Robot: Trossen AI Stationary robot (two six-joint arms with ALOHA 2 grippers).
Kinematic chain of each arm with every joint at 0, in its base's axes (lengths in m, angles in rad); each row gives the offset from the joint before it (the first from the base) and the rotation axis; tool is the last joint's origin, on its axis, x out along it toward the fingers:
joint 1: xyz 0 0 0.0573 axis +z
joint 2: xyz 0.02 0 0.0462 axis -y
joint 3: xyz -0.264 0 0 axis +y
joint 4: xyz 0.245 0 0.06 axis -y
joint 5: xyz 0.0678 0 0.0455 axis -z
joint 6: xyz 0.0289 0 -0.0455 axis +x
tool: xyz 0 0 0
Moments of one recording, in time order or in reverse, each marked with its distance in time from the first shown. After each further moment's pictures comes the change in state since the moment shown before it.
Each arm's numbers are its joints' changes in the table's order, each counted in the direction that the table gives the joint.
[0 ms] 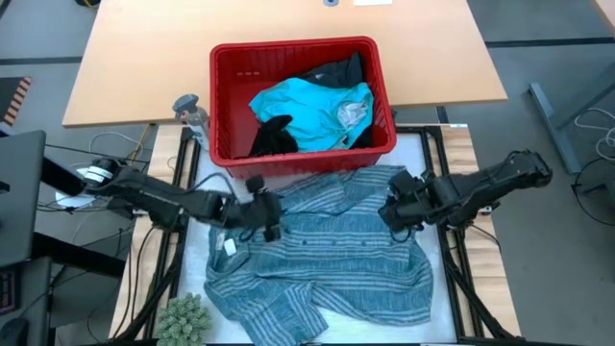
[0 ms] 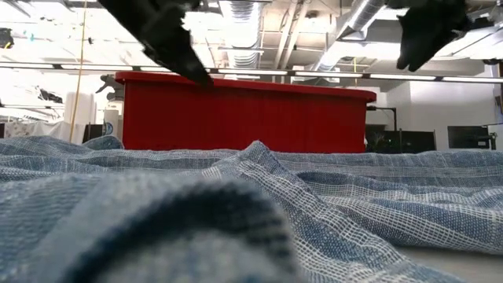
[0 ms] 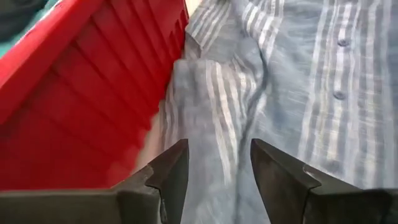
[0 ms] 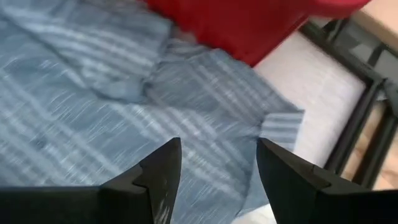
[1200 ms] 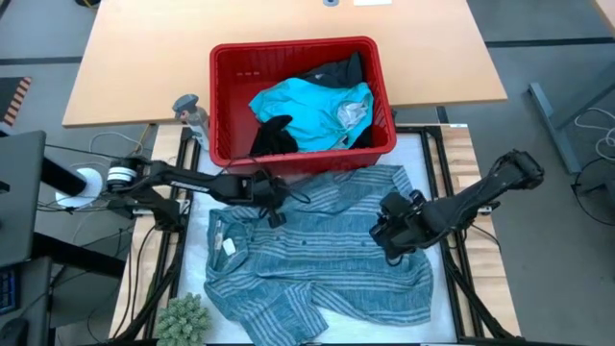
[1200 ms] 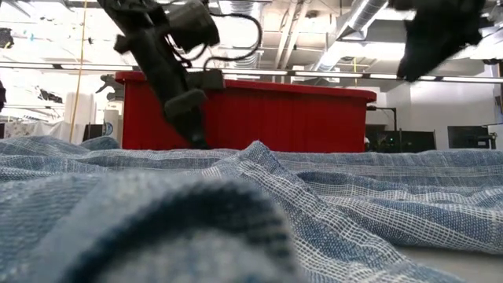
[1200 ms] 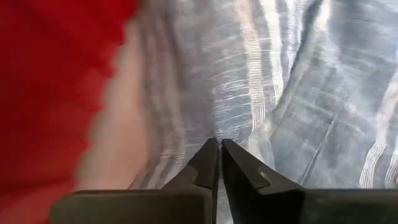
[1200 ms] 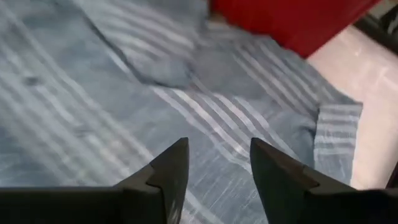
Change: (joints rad) left arm 0.244 -0.174 0.000 -0.106 0.282 -0.046; right arm 0.117 -0.101 0.154 0.239 0.041 0.123
